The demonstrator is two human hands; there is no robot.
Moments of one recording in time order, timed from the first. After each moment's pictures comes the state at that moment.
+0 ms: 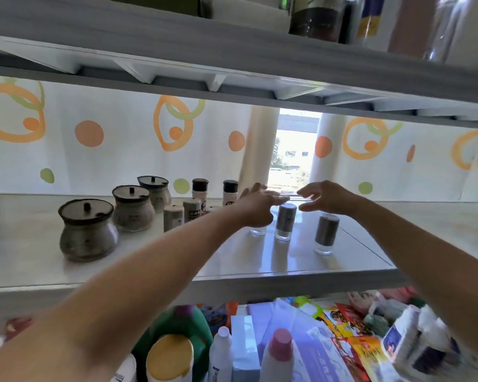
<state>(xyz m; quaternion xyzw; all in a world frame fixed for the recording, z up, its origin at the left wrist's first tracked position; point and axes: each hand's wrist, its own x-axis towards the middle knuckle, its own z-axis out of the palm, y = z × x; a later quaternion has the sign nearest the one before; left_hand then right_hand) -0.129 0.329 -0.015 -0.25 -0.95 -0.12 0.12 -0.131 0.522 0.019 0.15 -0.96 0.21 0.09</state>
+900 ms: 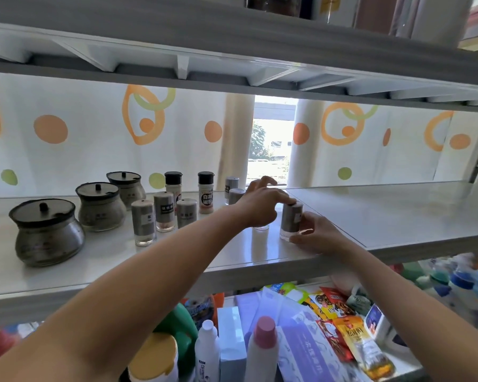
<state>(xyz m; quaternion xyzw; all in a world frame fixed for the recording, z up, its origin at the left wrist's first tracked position) -0.115 0.383 -0.021 -0.33 -0.92 -0.13 0.14 -0.111 0.563 -0.081 0.10 -0.91 0.40 0.08</state>
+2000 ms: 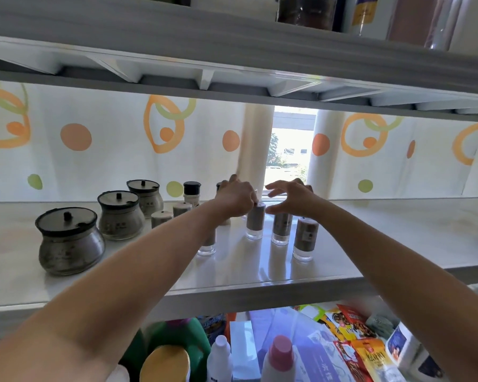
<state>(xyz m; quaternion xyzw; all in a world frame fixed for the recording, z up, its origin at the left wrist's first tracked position) -0.160 0.315 -0.001 -0.13 -0.97 -0.14 0.13 -0.165 0.480 -0.001 0.19 -0.94 0.28 0.09</state>
